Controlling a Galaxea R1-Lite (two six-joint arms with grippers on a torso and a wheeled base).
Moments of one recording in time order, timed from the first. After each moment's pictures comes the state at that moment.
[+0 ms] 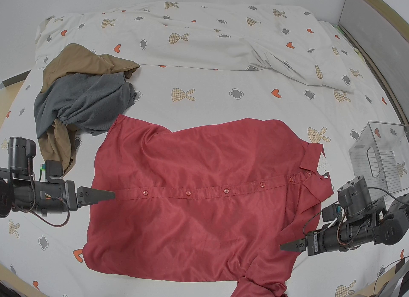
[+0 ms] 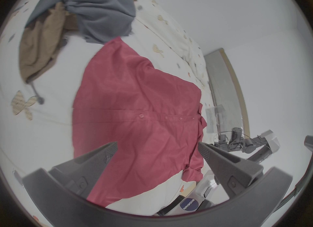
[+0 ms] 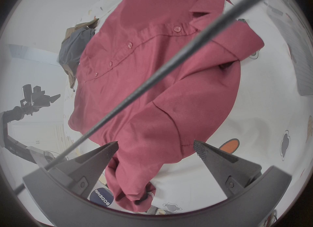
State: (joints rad) left arm 0.06 1.52 -0.63 -0.14 -0.76 -0.21; right arm 0.45 1.67 -0.41 -0.31 0.21 0.42
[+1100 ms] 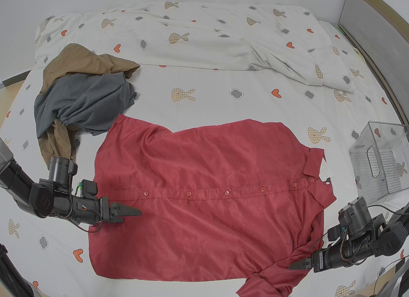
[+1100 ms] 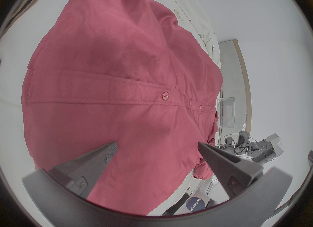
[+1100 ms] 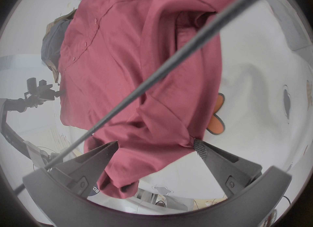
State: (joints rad) left arm -0.02 1.91 -0.65 -0.31 -0.76 -0.23; right arm 0.42 1.72 -0.27 -0.33 0.20 0.46
